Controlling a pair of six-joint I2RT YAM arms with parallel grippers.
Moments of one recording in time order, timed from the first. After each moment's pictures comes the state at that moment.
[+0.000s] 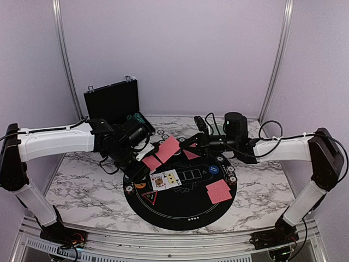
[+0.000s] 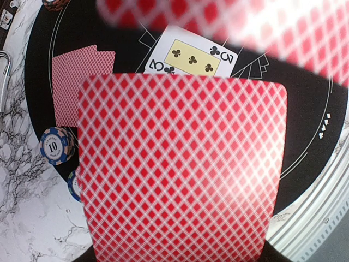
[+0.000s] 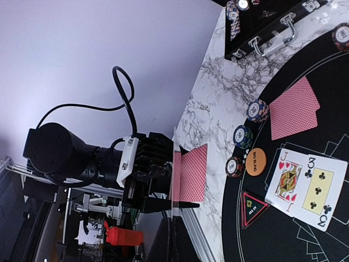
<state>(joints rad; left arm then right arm) -0.91 1.62 1.29 -0.87 0.02 -0.11 0.63 1.61 0.92 0.46 -0.83 1.02</state>
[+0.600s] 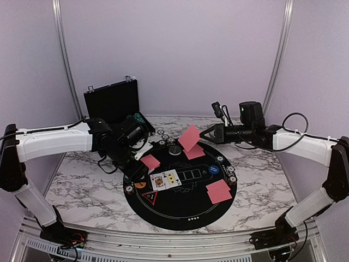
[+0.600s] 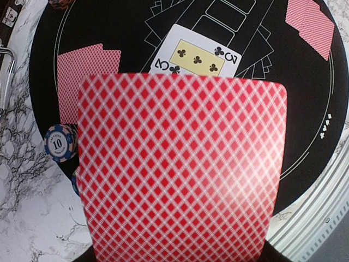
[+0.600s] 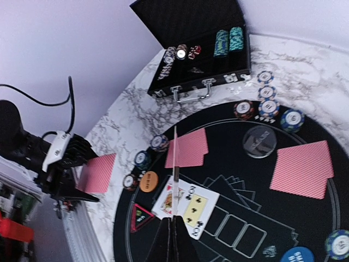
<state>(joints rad) -0.89 1.60 1.28 -0.87 0.02 -0.11 0.49 1.44 1.00 -0.02 -0.63 0.36</state>
